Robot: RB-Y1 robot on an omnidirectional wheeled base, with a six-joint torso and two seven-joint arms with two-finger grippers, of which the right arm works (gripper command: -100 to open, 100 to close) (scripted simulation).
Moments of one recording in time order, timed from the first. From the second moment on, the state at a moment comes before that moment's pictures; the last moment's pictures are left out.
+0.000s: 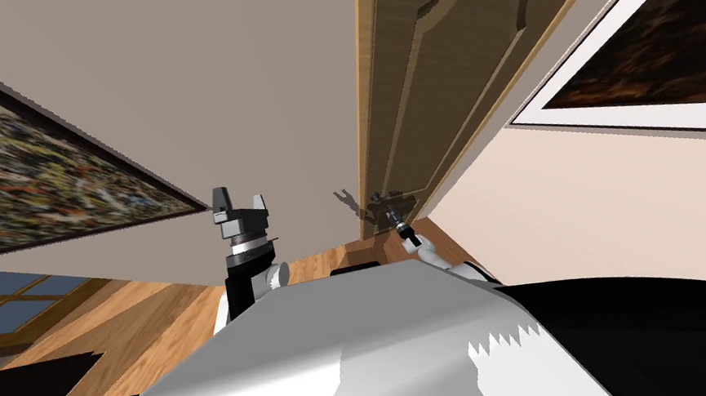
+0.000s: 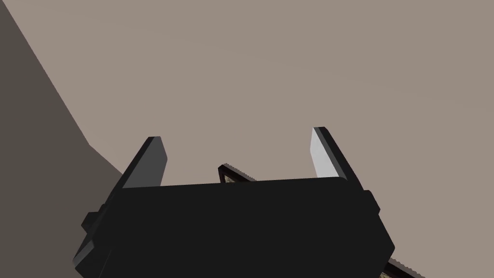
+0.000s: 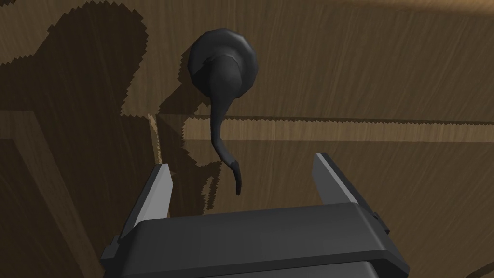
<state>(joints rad) -0.12 -0.37 0.12 -0.75 0.02 -0.76 -0.30</state>
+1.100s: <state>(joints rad) -0.18 -0.39 0.02 -0.60 -0.13 -0.79 -0.20</state>
